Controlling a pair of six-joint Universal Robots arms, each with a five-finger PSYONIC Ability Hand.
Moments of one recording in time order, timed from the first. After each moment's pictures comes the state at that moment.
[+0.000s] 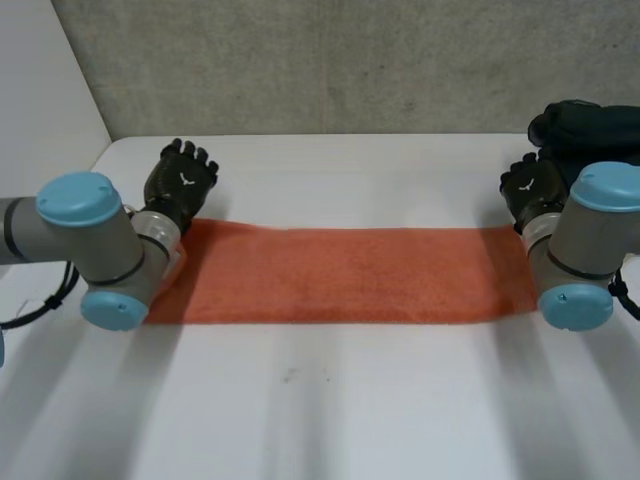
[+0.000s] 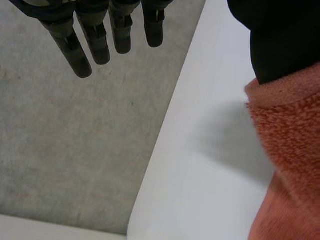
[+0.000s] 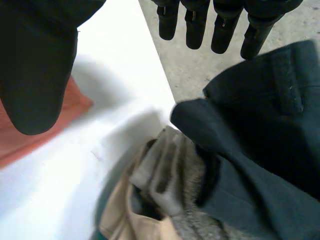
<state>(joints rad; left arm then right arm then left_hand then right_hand) 4.41 -2.34 -1.24 3.57 -1.47 4.06 1.81 -0.78 1.18 -0.29 1.65 2.19 0.19 0.21 0.21 0.20 0.05 0.23 0.22 0.22 0.21 0.05</state>
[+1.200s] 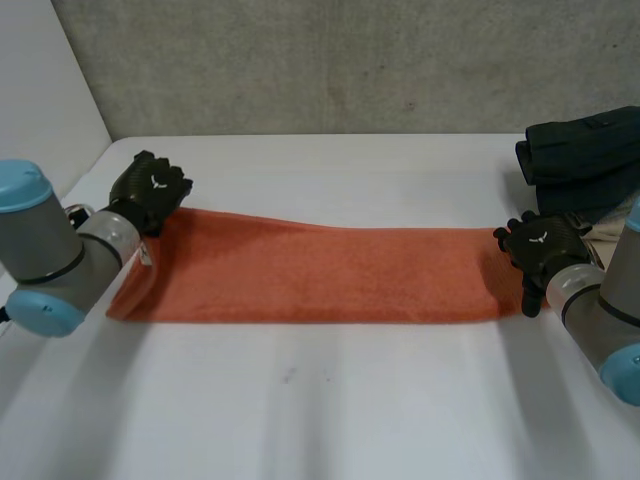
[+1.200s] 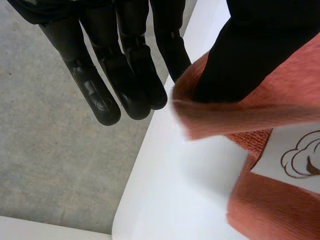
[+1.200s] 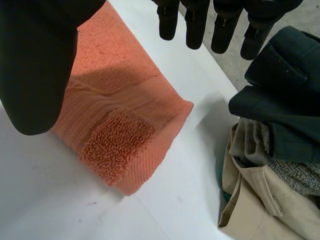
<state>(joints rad) 4.56 -2.16 -1.41 3.48 -1.25 4.03 1.76 -1.10 1.62 -0.18 1.50 2.46 1.17 1.20 1.19 1.20 0.97 0.23 0.22 0.22 0.21 0.05</state>
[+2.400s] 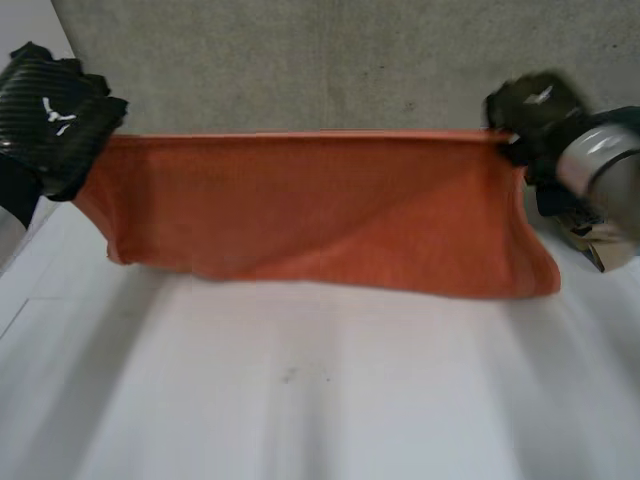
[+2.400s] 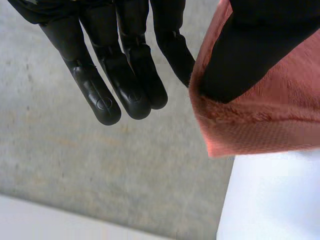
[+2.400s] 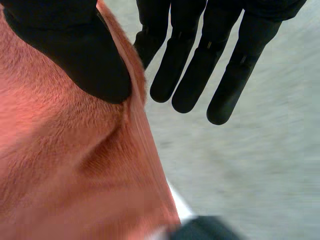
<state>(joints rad) 4.65 -1.37 -1.83 3.42 -1.14 4.02 1.73 -1.12 1.13 -0.01 1.21 2.64 1.17 1.20 1.19 1.20 0.97 1.13 1.18 1.19 1.20 0.99</state>
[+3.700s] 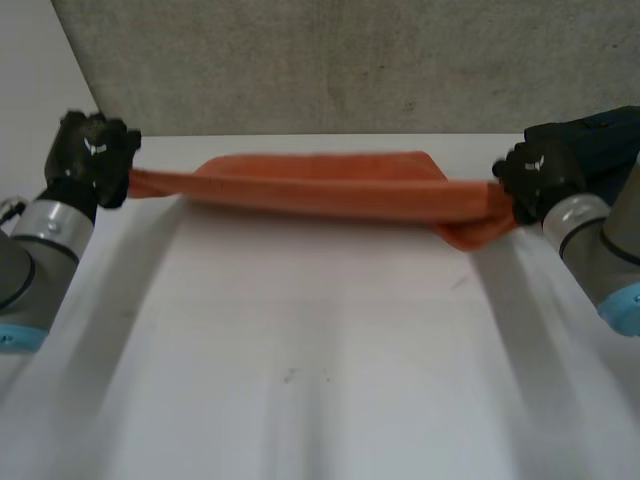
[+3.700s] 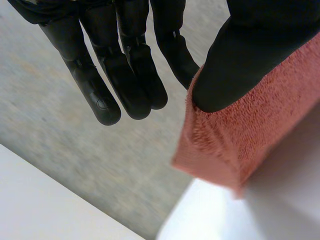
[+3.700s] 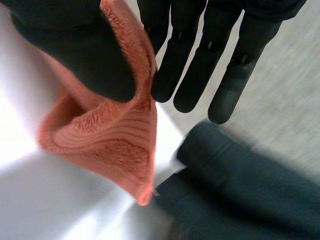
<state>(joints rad) 4.63 -1.91 -1.71 3.82 -1.27 3.72 1.77 -1.06 1.36 -0.17 1.42 2.53 1.17 1.20 1.20 1.20 0.99 1.02 1.03 1.06 1.06 0.89</state>
